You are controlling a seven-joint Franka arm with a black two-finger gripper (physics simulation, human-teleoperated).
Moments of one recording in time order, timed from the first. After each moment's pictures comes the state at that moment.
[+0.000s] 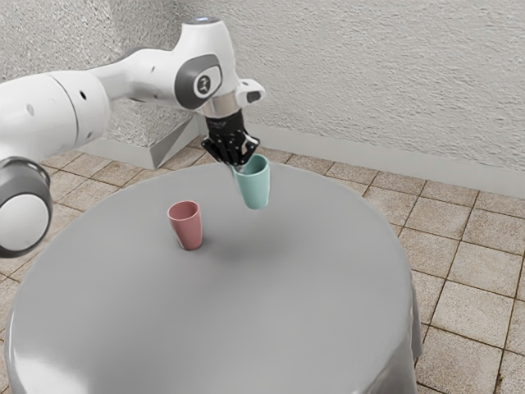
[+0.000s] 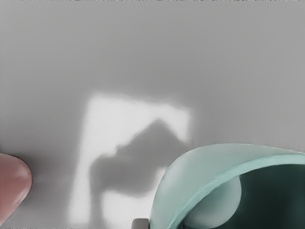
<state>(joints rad) -0.05 0.52 -0.02 -1.27 -0.01 1.85 -0.23</state>
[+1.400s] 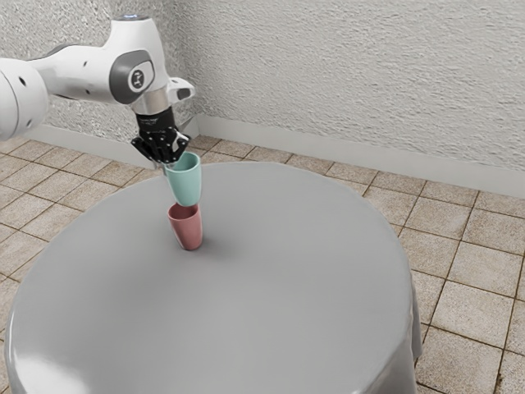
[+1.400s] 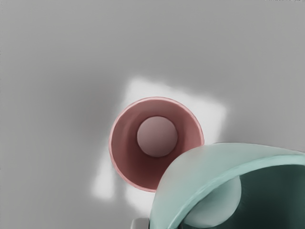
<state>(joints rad) 0.10 0.35 0.03 -1.50 0.02 1.86 -0.21</state>
